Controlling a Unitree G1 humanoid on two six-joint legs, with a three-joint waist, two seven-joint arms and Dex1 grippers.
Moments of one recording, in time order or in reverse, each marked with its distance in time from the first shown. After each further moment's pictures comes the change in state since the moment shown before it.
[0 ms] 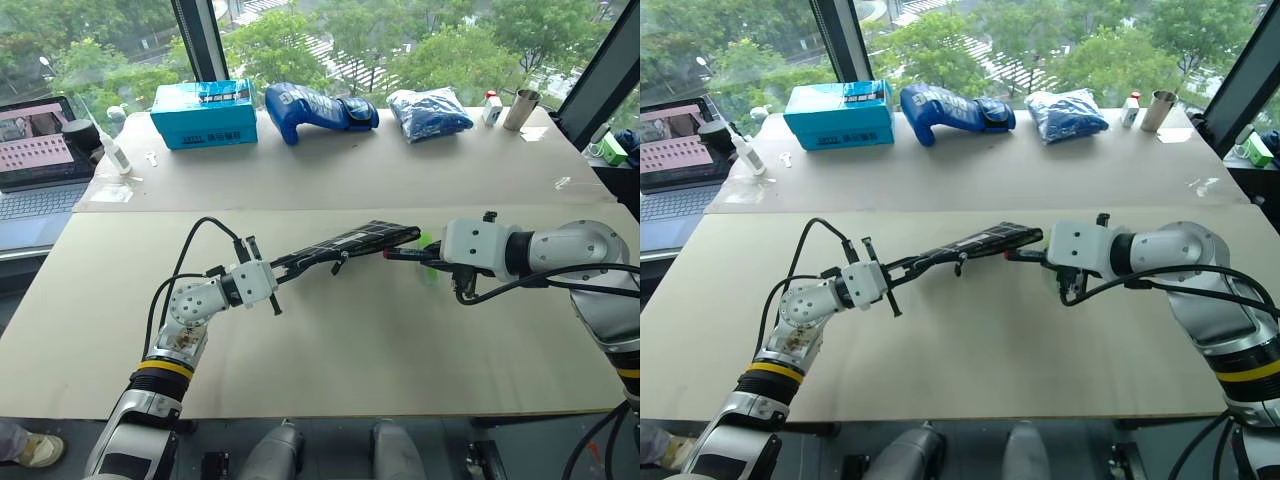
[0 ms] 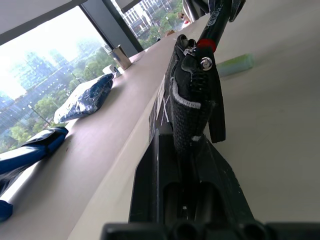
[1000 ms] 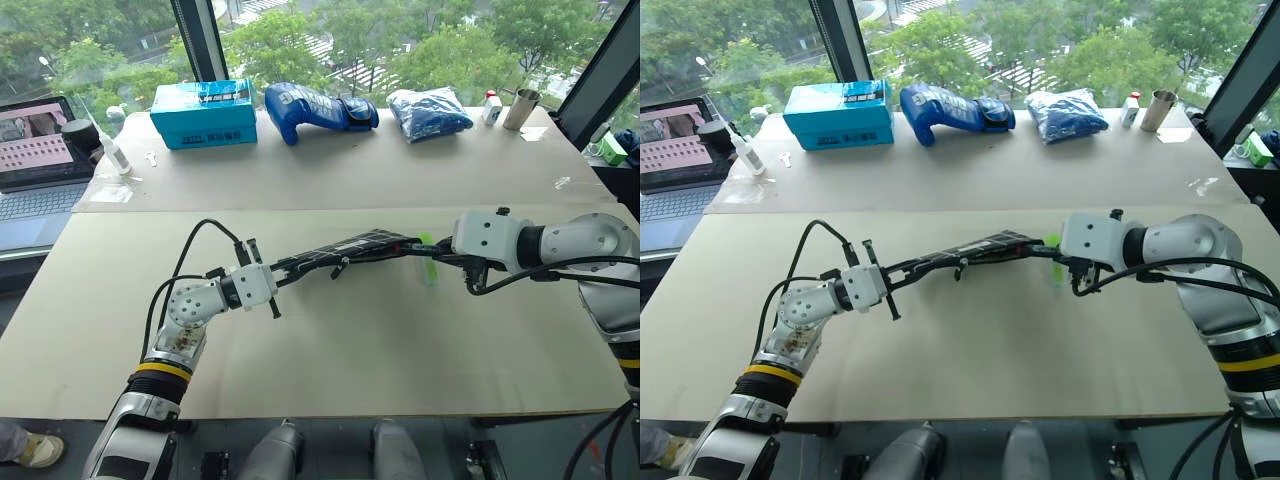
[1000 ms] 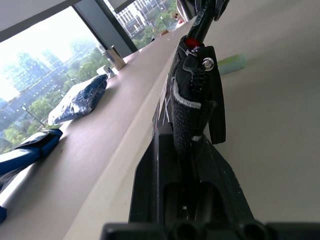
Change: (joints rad) left arm 0.017 0.009 0.000 -0.026 0.000 0.006 -0.022; right arm -0.021 0.018 -0.027 0.102 -0.033 -0.037 0.051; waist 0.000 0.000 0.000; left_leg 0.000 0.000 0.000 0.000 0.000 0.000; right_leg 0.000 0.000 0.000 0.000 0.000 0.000
